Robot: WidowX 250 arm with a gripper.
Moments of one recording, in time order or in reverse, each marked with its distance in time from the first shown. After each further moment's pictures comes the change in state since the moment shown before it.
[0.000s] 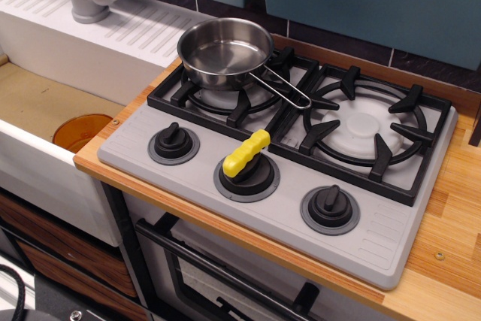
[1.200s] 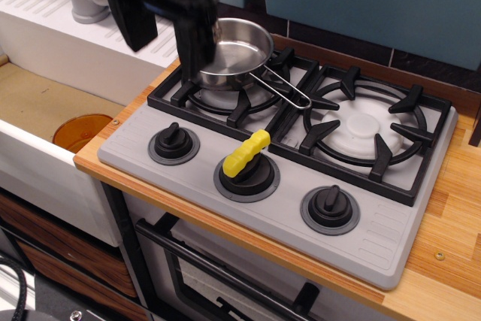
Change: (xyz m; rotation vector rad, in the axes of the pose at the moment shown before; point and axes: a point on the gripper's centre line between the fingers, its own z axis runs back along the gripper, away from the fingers) arm -0.108 -0.042 -0.026 0.230 -0.278 0.001
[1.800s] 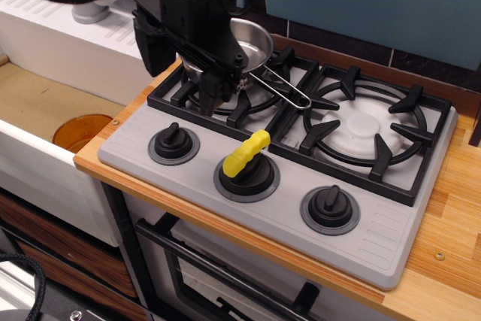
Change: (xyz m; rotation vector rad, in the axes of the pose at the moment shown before) arm 0.001 -0.011 -0.021 0.145 -0.027 -0.045
